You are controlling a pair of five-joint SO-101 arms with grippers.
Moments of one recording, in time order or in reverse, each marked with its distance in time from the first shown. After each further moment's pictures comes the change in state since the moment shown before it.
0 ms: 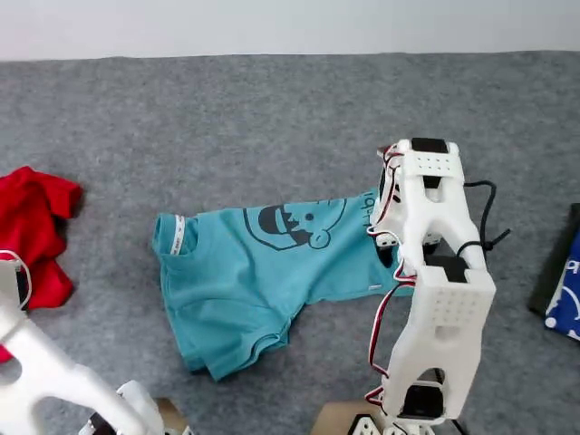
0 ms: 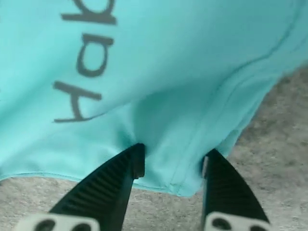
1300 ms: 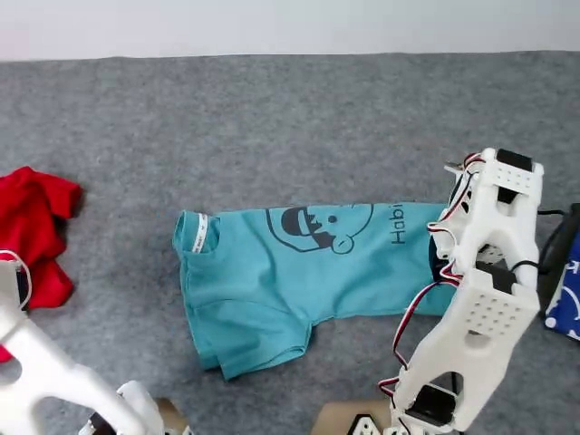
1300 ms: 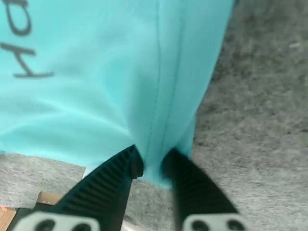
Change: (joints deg) left arm 0.0 0.0 0.0 0.2 0.0; right arm 17.6 -1.1 -1.6 6.5 10.1
